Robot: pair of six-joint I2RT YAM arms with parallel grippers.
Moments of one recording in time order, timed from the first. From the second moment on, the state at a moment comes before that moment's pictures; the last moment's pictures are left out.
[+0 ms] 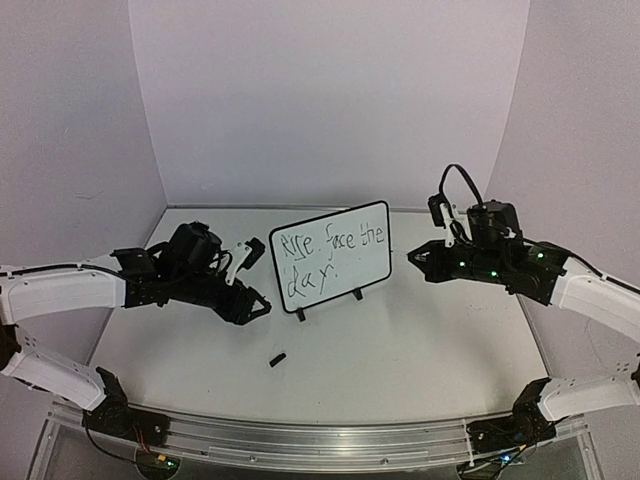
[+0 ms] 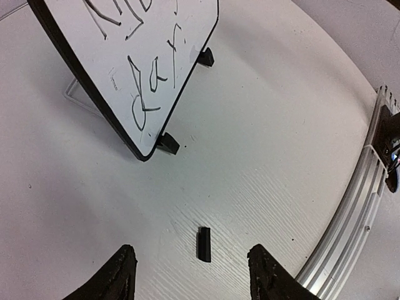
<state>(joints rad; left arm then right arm) -0.81 1.25 0.85 -0.33 0.18 -0.18 0.69 1.13 0.91 -0.32 0.03 0.34</state>
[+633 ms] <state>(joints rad) -1.10 1.48 0.78 -0.28 -0.11 -0.39 0.69 1.03 0.89 -0.38 -0.02 0.39</state>
